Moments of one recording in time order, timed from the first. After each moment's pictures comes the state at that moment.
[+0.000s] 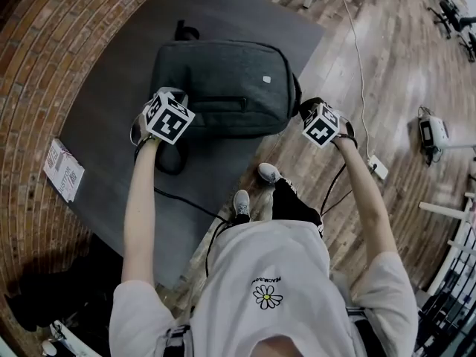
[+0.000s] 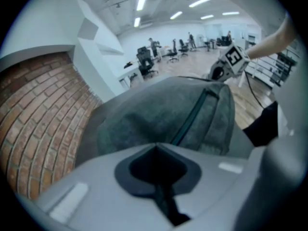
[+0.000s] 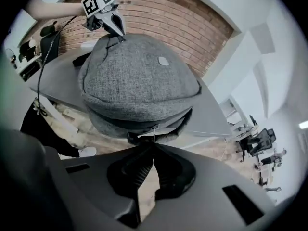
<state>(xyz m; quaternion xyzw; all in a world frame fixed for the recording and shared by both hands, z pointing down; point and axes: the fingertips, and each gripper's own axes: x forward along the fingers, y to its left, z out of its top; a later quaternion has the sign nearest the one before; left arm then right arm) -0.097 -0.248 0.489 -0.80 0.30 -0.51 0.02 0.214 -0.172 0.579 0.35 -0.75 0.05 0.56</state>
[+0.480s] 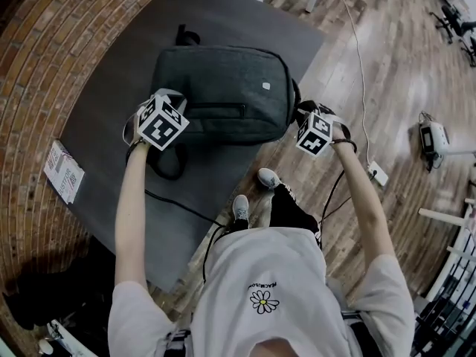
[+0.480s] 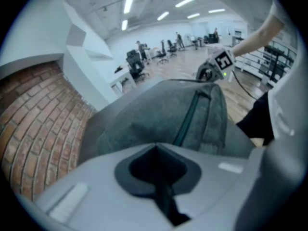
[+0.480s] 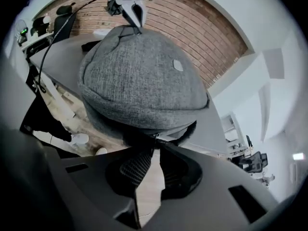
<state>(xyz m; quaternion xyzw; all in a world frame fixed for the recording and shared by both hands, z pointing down) -0.090 -0.247 0.475 -0.82 0.25 -0.52 0.05 0.207 -0.183 0.583 0.32 -0.74 -0.04 0.58</state>
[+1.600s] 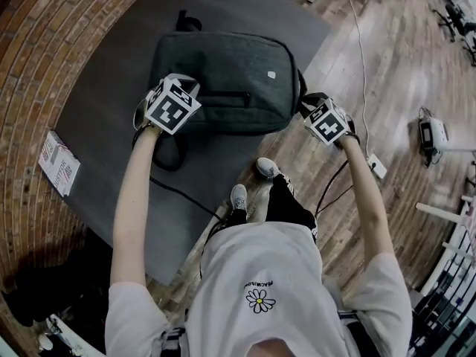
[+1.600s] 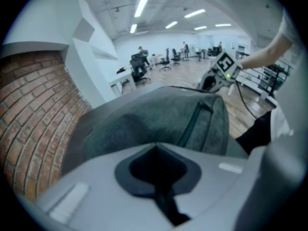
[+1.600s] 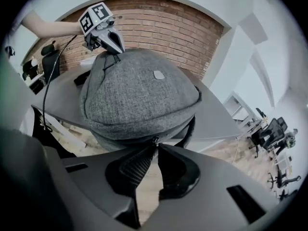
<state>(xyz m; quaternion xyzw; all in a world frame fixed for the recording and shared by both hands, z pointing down) -0.062 -0.252 0.487 -0.84 0.25 -0.47 0.01 0.197 -0.180 0.569 0.35 -0.79 0.10 0.49</state>
